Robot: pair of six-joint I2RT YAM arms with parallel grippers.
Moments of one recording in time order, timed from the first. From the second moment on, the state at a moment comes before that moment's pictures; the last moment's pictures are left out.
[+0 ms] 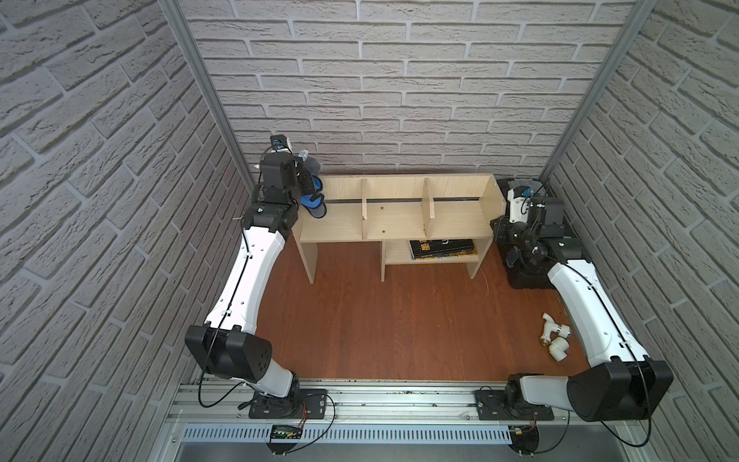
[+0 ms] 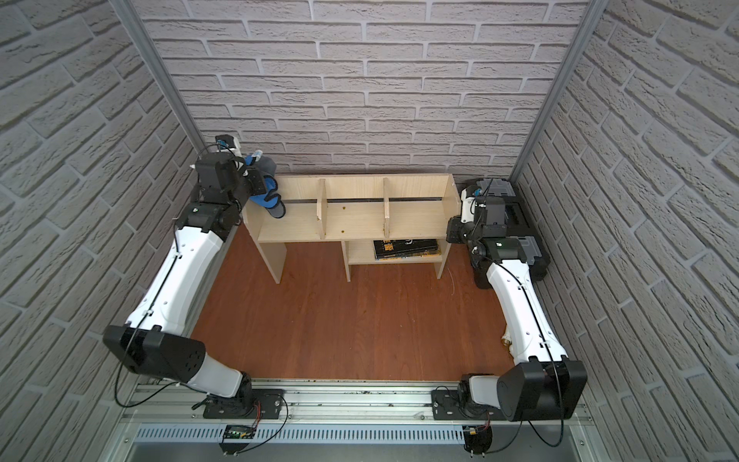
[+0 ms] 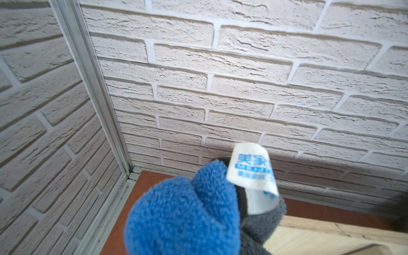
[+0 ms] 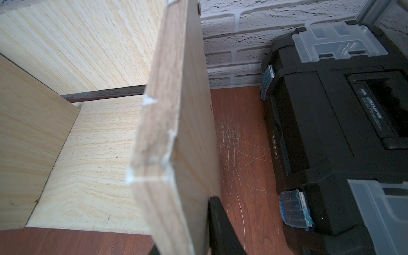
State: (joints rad) left arm -0.06 1.53 1.69 -0.44 -0.20 -0.18; right arm -0.03 1.32 1.33 -0.62 -0.12 0.14
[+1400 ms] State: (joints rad) left arm -0.29 1.40 1.27 -0.38 -0.47 -0.19; right arm -0.02 1.30 1.30 -0.57 -0.09 0.15
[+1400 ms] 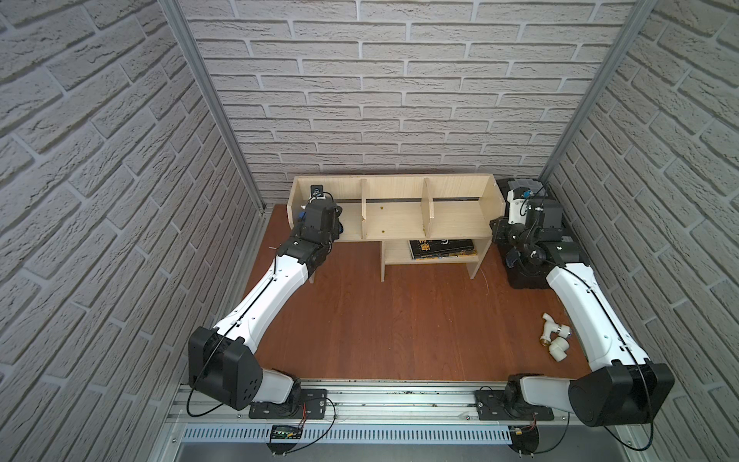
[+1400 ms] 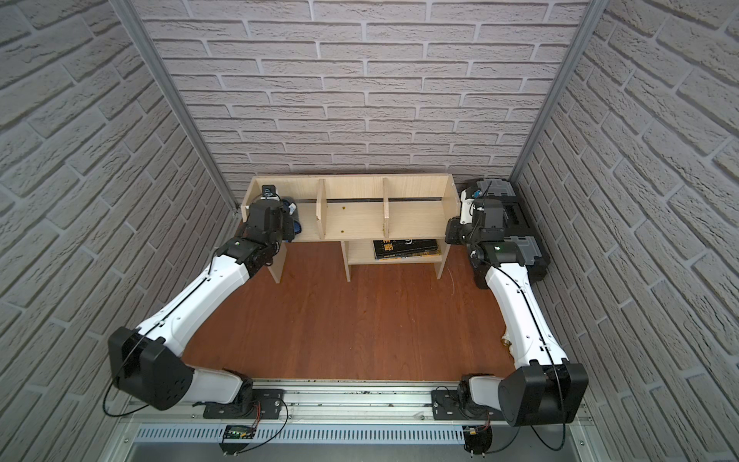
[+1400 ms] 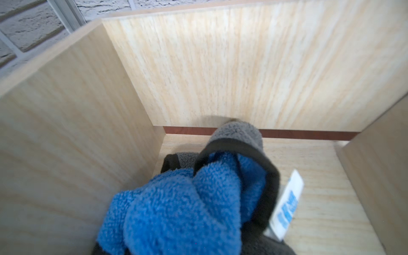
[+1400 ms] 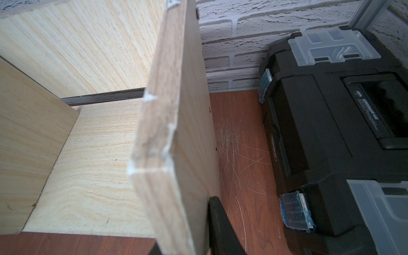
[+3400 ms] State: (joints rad) left arm -0.62 1.66 1.58 -0.27 -0.17 -0.23; right arm 0.00 1.28 1.27 -0.56 -0.10 0.20
